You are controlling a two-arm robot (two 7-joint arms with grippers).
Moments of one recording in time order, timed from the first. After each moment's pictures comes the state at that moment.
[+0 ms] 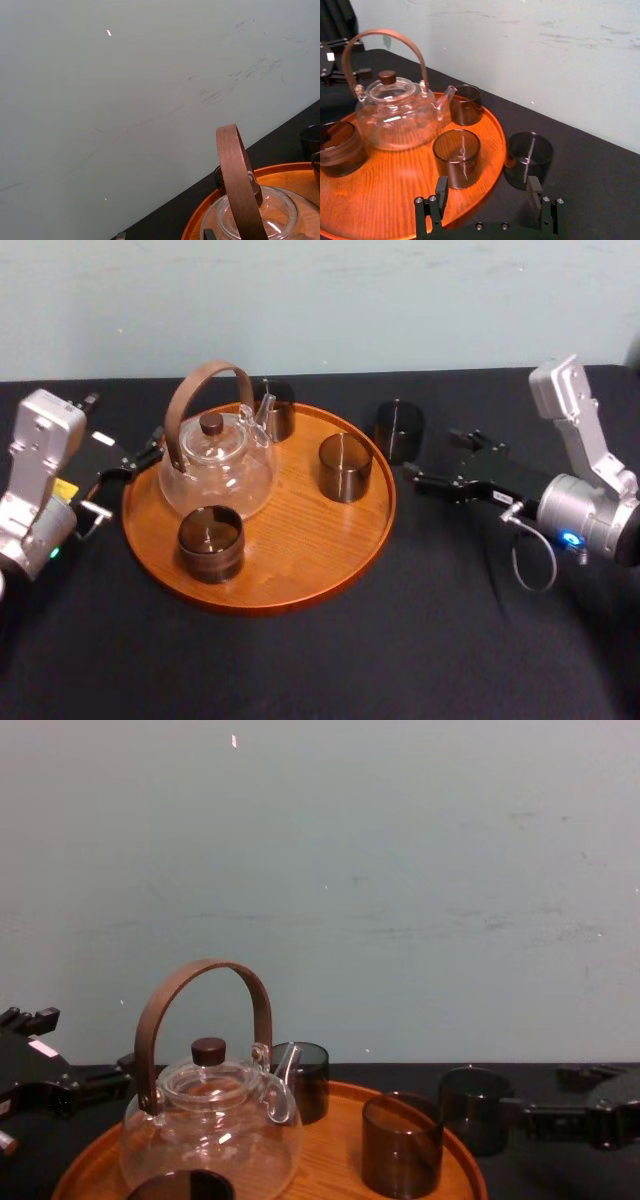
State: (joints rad) left arm -0.20 0.60 0.45 -1.41 -0.25 -0.12 0.03; right arm 0.24 0.52 -0.37 -1.45 0.42 0.18 0.47
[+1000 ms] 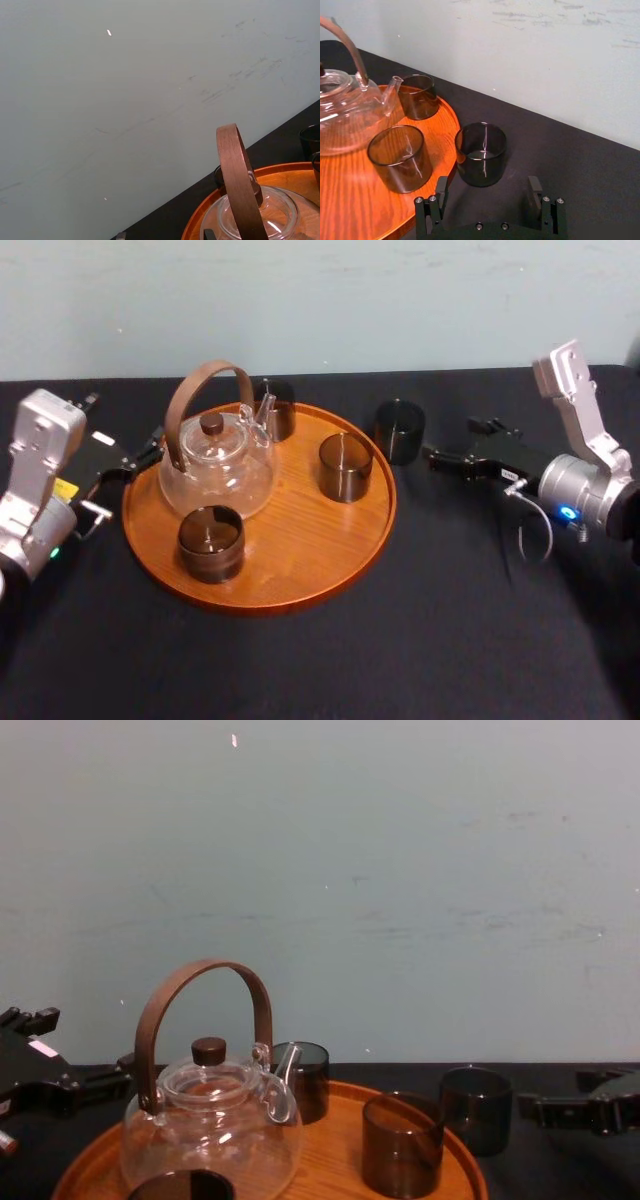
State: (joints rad) left arm -0.20 0.60 0.45 -1.41 -0.25 -0.12 0.03; right arm 0.36 0.45 -0.37 -1.25 0.39 0.18 0.43
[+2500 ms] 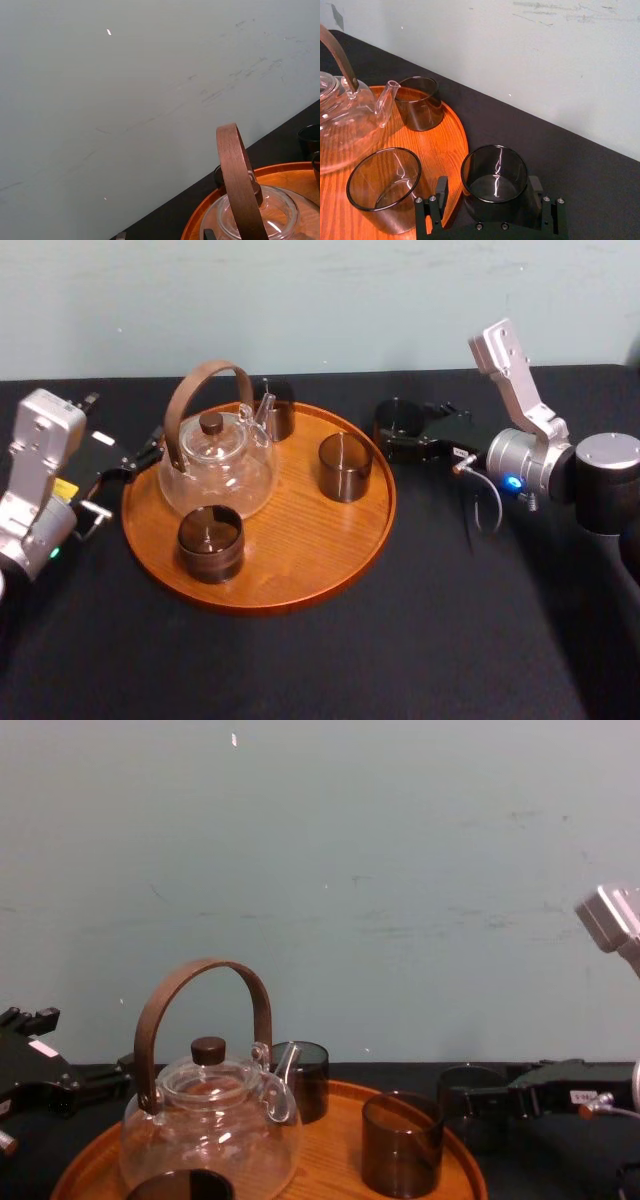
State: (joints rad) left arm -0.20 0.60 0.45 -1.41 -0.25 -0.12 0.03; right arm 0.57 0.31 -0.43 -0.96 0.29 0.16 0.50
